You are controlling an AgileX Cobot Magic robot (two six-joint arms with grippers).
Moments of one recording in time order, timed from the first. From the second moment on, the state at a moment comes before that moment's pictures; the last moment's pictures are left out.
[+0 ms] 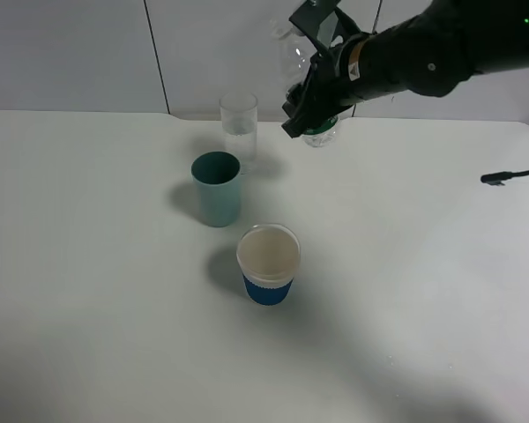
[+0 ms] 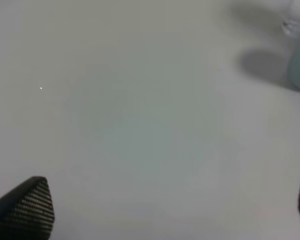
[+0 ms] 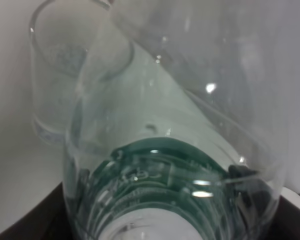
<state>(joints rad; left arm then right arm) 0.00 -0.01 -0.51 -0.05 1.06 0.05 0.51 1.75 -1.10 -0.42 0.03 -0.07</state>
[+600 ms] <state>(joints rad) 0.00 -0.01 -0.51 -0.05 1.06 0.05 0.35 1.79 -0.74 -0.42 -0.80 0.03</state>
